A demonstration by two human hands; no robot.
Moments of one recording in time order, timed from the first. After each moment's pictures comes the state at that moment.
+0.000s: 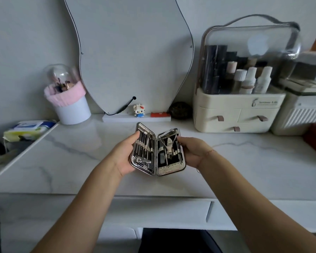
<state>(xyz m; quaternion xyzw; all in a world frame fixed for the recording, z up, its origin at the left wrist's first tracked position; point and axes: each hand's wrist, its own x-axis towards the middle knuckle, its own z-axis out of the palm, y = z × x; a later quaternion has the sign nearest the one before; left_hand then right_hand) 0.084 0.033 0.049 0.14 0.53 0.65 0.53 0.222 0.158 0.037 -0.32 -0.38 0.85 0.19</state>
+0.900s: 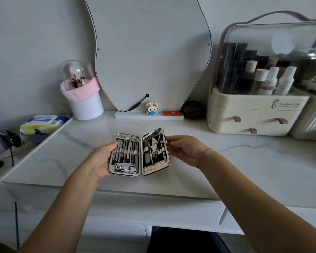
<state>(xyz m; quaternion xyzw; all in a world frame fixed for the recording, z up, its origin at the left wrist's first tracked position) 0.004 -0.026 0.021 0.11 0.64 0.62 0.44 0.184 0.142 0.032 -0.23 -0.51 0.82 0.14</state>
